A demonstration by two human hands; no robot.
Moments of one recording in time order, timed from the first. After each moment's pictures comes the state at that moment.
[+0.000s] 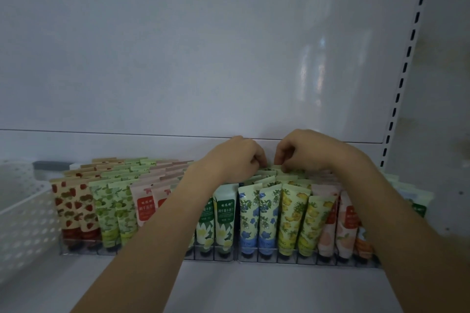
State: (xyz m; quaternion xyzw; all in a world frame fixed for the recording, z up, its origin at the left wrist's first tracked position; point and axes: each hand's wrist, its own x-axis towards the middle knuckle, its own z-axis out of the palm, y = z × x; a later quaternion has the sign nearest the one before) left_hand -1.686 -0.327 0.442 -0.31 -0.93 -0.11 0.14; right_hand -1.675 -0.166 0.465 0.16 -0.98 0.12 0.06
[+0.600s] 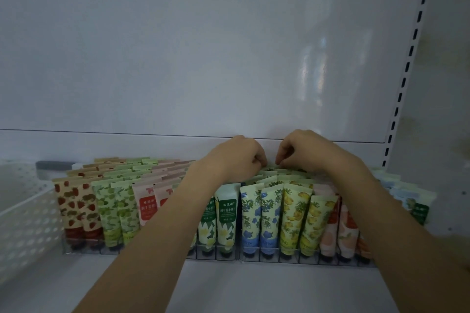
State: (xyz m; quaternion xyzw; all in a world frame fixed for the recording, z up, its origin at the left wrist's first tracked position) left_hand -1.685 -0.328 0.442 -0.30 -0.94 -0.12 0.13; right_hand -1.681 -0.169 0.457 0.12 -0.98 0.13 0.10
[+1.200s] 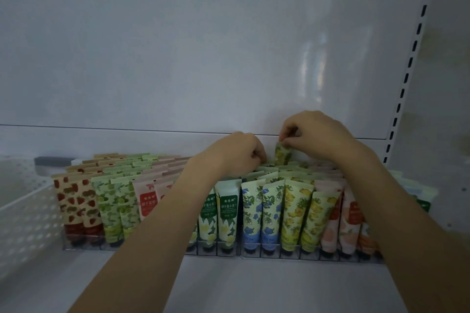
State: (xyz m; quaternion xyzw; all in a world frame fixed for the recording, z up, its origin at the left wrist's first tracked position) left_hand -1.688 -0.330 0.443 -0.30 -0.94 -0.14 0.12; right_hand -1.675 -0.165 0.469 0.13 -0.96 0.08 0.21
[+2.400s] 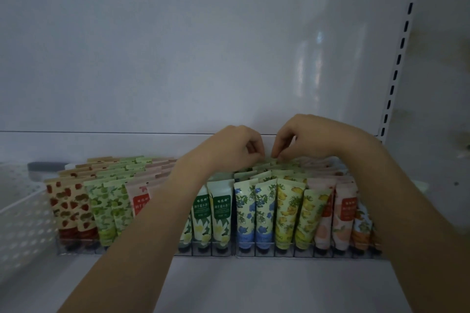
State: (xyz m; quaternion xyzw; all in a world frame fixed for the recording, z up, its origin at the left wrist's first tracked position) left_hand -1.683 -0.329 0.451 -0.33 -0.91 -0.19 0.14; right_hand -1.657 -0.163 0.483 0.19 -0.97 0.13 0.06
